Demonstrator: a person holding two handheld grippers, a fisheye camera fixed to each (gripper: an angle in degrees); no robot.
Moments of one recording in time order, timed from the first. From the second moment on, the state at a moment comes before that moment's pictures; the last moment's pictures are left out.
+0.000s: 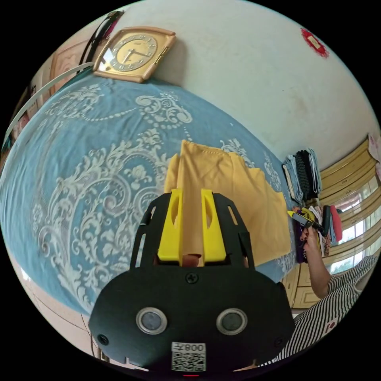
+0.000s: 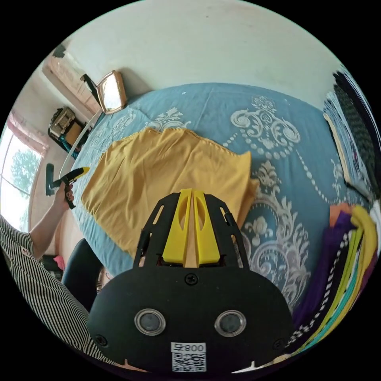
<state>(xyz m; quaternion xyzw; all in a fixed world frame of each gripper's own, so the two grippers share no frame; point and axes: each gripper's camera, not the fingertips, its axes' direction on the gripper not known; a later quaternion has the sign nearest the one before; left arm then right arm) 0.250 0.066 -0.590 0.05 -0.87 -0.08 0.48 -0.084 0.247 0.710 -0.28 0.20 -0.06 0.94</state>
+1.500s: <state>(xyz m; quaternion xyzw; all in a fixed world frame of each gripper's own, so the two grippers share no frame) 0.364 0.130 -0.581 0.04 -0.86 -0.14 0.49 -0.003 0.460 0.641 -0.27 0.13 0.20 0.93</state>
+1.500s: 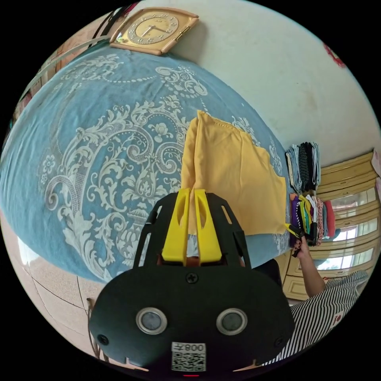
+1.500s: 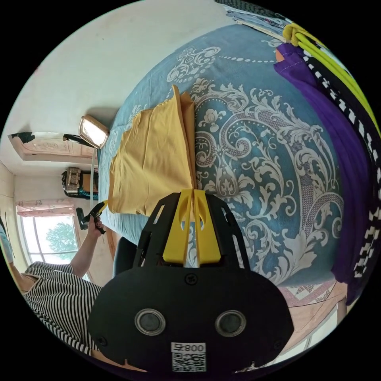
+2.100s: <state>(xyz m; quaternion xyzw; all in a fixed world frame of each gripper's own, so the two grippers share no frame) 0.330 0.107 -0.516 -0.02 -0.86 -0.11 0.49 -0.157 0.437 0.715 -0.31 0.27 0.01 0.91</state>
